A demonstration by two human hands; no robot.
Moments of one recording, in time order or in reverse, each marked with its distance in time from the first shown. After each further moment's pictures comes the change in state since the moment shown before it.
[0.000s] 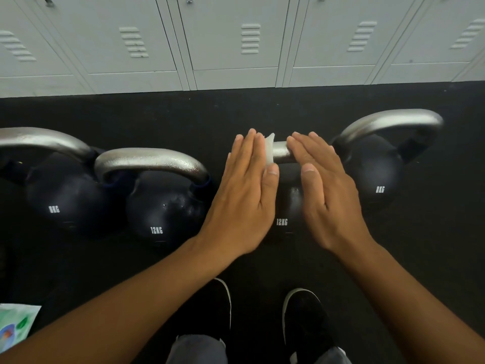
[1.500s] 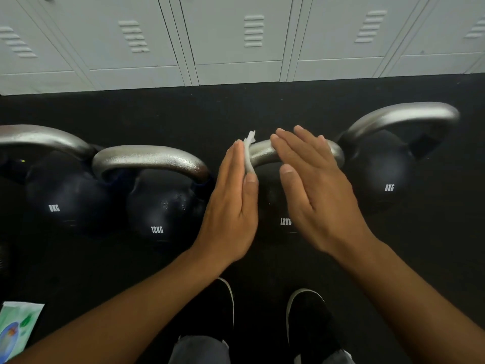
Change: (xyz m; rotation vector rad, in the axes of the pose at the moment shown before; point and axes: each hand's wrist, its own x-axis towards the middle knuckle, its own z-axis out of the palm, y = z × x) left_hand -0.011 -0.027 0.009 -0.198 0.141 -0.043; right_hand 0.009 -0.016 0.005 -0.096 -0.131 -0.070
